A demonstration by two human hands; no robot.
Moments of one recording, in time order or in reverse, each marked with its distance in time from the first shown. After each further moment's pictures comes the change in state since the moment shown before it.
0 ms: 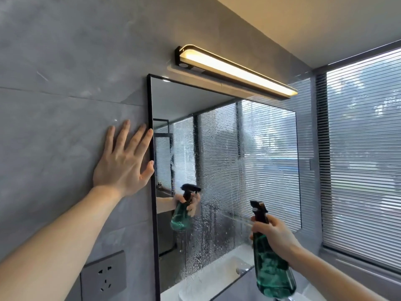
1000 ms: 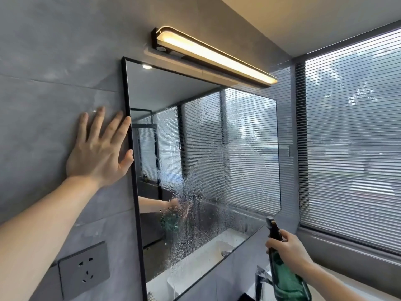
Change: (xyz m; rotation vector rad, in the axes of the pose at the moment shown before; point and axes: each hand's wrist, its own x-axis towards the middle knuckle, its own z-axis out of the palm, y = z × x) left_hand 0.000 -0.001 0.000 -0.048 0.020 0.001; right_hand -0.011 0.118 -0.058 -0.151 0.197 0.160
